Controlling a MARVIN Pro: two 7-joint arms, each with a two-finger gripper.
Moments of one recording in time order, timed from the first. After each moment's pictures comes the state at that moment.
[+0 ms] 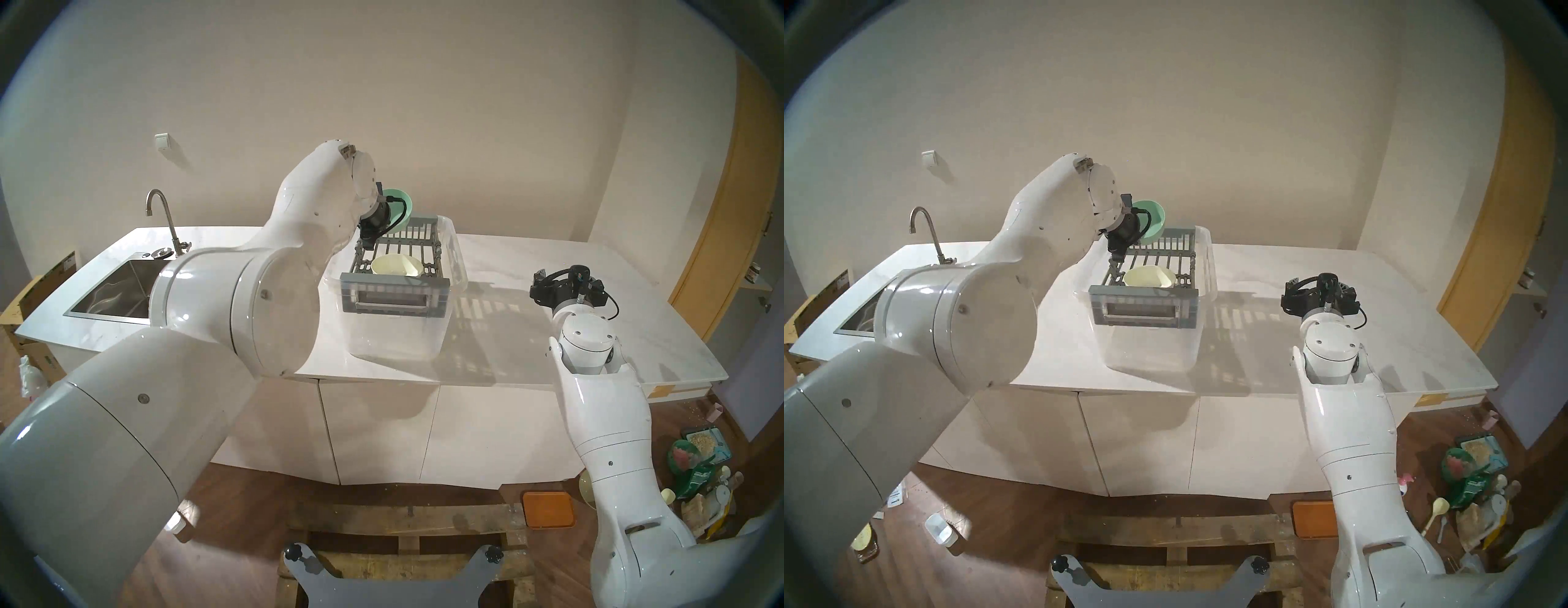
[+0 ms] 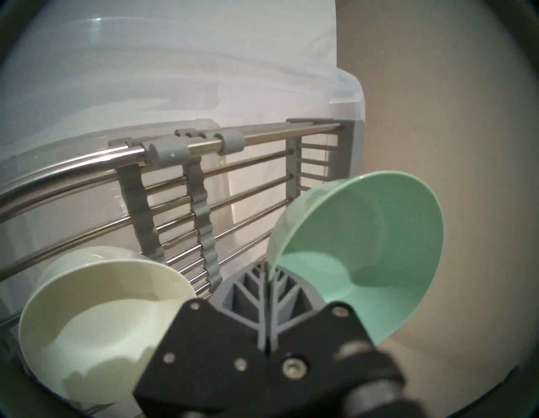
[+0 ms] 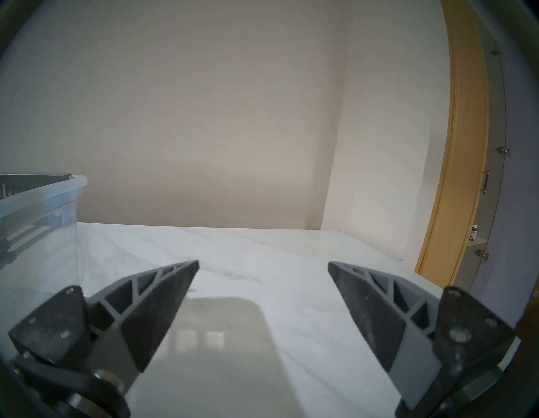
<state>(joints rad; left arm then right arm) 0.12 -1.73 -1.61 -0.32 -1.63 0.08 0.89 -1.24 -1.34 1.59 -1.52 0.11 0.28 -0.27</state>
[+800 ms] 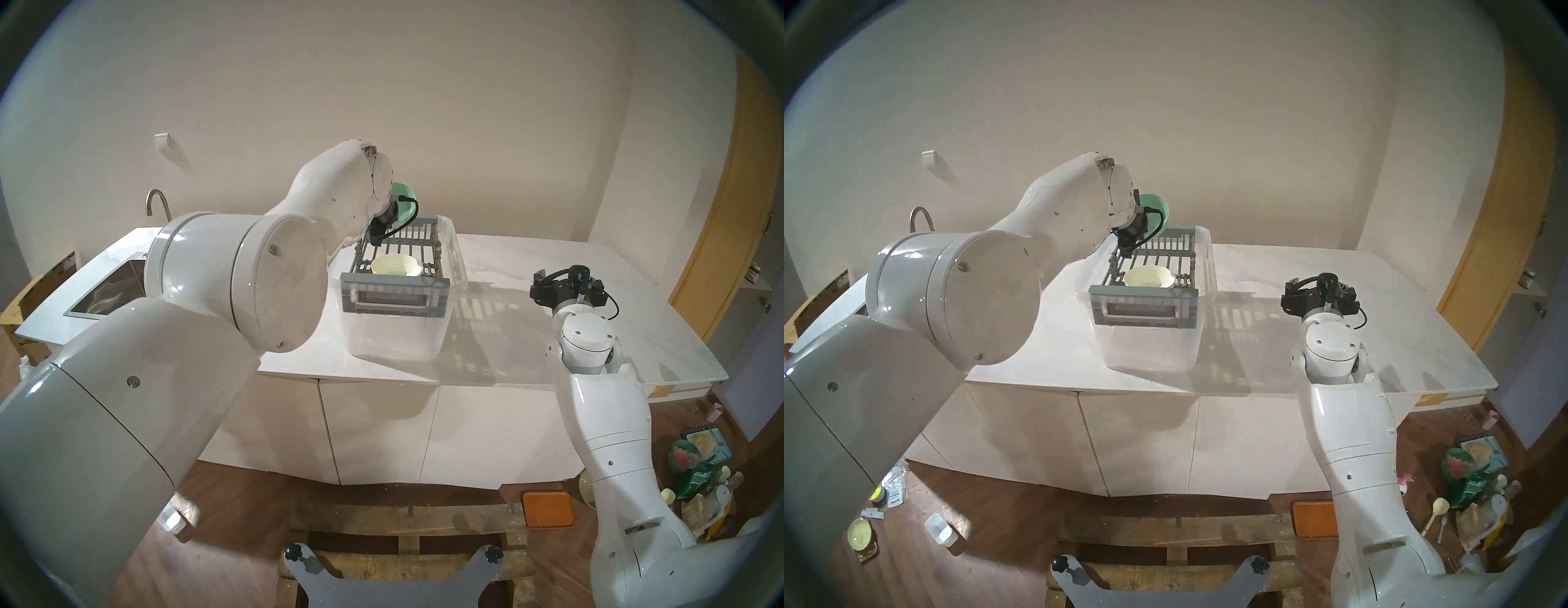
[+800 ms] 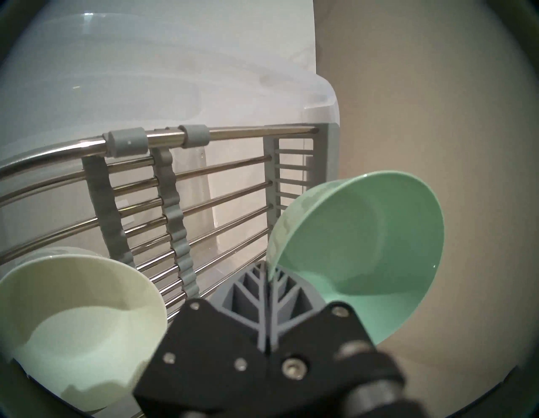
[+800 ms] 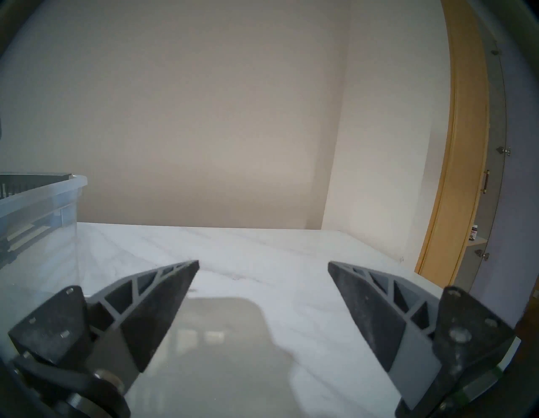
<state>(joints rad) 0.06 -1.76 -1.58 -0.17 -1.60 0.00 0.73 -1.24 -1.34 1.59 -1.52 0.11 0.28 -0.27</state>
